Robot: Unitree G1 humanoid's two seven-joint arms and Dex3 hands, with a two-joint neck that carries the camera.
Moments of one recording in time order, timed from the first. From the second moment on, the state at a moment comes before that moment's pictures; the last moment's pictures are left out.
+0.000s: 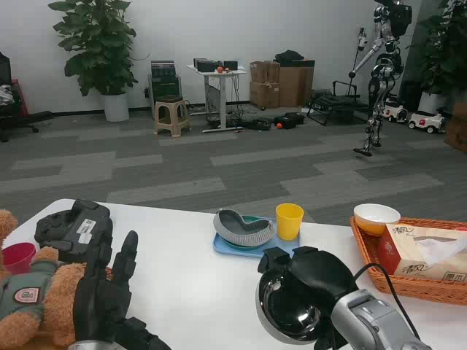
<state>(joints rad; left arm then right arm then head) -0.37 0.24 -0.34 0.66 -0.72 -0.98 0.04 -0.38 -0.53 0.34 -0.08 -0.79 0.02 0.14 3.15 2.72</state>
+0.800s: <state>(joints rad) -0.37 0.24 -0.36 0.66 -0.73 -0.98 0.04 -0.38 -0.52 0.34 -0.05 -0.76 0.00 0.15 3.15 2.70</state>
